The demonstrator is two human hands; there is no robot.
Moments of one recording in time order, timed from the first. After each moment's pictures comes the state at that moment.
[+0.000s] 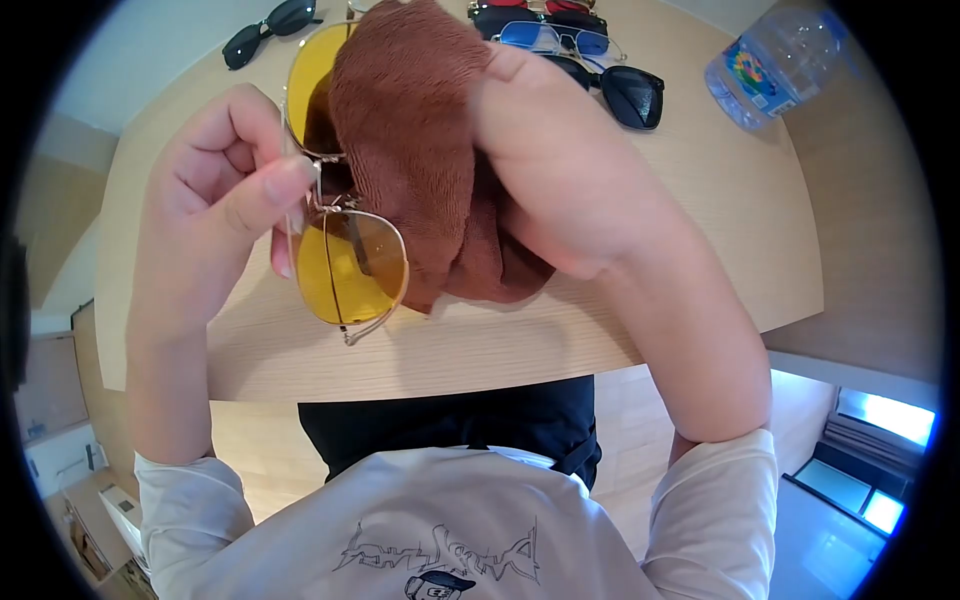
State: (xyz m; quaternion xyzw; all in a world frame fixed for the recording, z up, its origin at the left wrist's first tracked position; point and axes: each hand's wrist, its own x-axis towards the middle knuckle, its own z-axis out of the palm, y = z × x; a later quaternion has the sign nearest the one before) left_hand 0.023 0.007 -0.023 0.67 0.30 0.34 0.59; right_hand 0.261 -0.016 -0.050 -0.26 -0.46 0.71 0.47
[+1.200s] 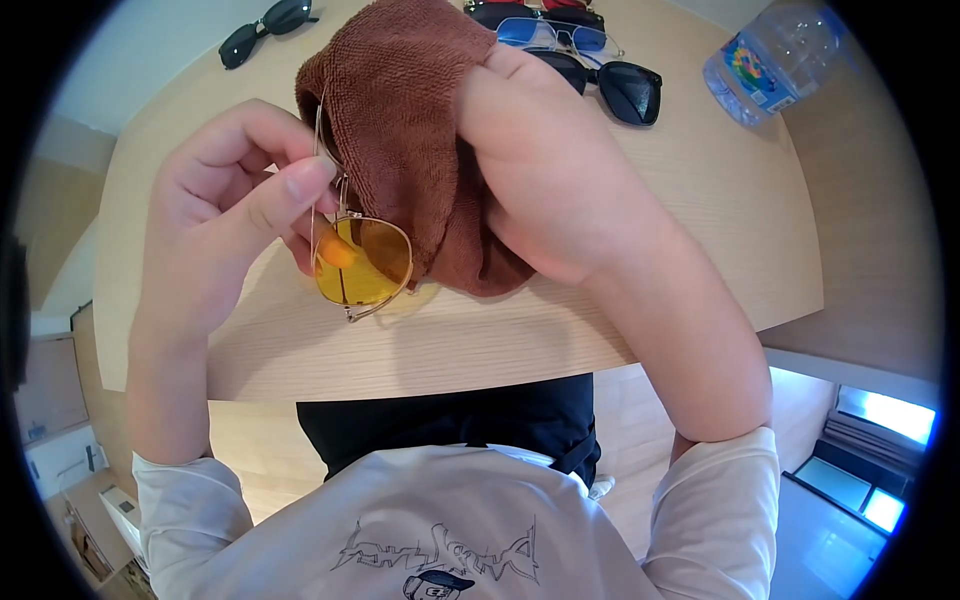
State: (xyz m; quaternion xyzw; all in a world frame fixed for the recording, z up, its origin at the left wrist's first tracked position) left_hand 0.026 0.004 -0.031 0.69 0.31 0.33 0.56; right_hand 0.251 -0.023 -0.049 -0.31 -0.46 0.66 0.51
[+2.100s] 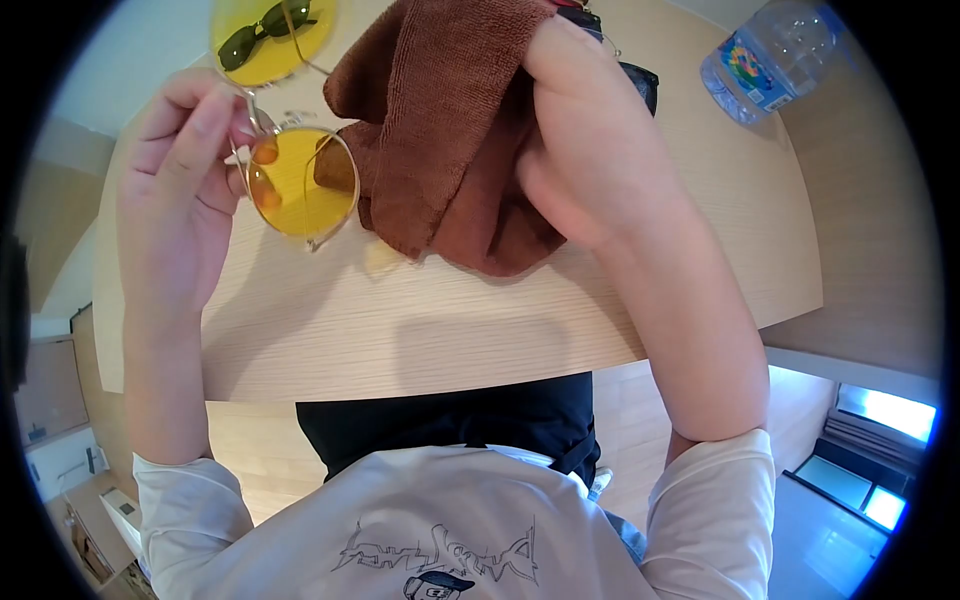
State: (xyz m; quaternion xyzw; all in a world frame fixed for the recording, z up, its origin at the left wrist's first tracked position) left_hand 0.006 0.026 -0.035 0.66 0.27 0.43 0.55; right_hand 0.270 -0.005 -0.055 -0.38 -0.33 0.57 0.64
